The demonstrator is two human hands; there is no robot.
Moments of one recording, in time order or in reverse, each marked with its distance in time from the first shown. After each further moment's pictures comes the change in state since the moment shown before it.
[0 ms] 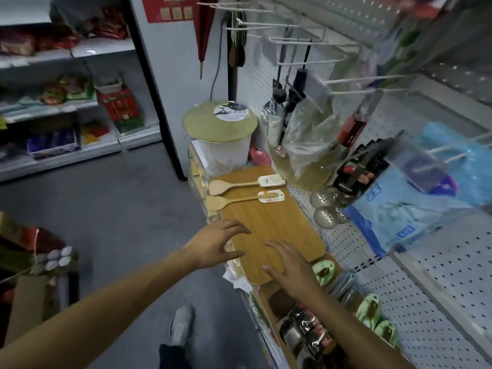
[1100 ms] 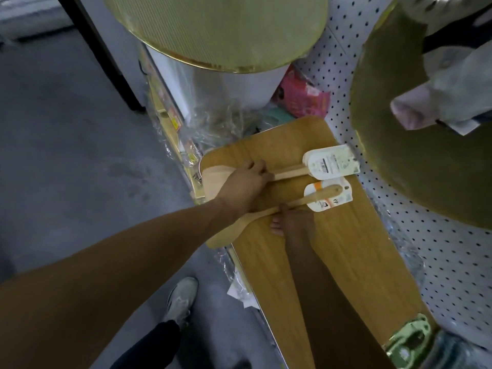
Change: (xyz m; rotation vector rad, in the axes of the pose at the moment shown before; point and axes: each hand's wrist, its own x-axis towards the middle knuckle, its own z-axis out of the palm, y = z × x) left_hand 0.349 -0.407 0.198 0.057 -0.135 -0.041; right_hand 0.487 0.145 0.234 0.880 0.250 1.239
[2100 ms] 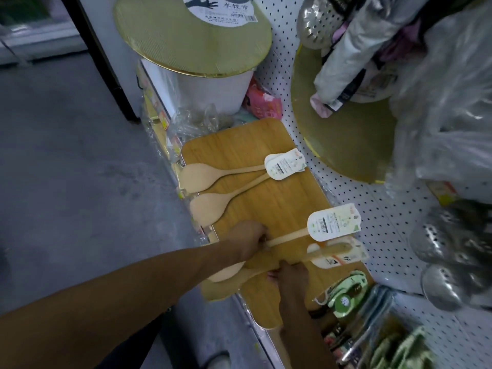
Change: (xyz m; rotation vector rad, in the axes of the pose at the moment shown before) left_hand -0.123 0.181 0.023 -0.461 -0.282 -0.084; right_hand -0.119 0.147 -0.149 0.132 0.202 -0.091
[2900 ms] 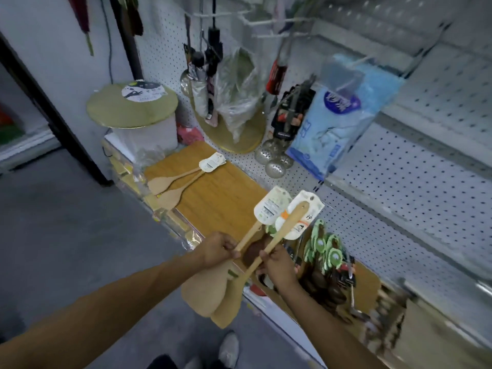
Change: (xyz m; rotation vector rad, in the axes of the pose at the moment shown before) left_hand -0.286 0.209 0.092 -0.214 -0.028 0.020; right_hand -0.238 0.098 -0.288 -0.023 -0.210 -0.345
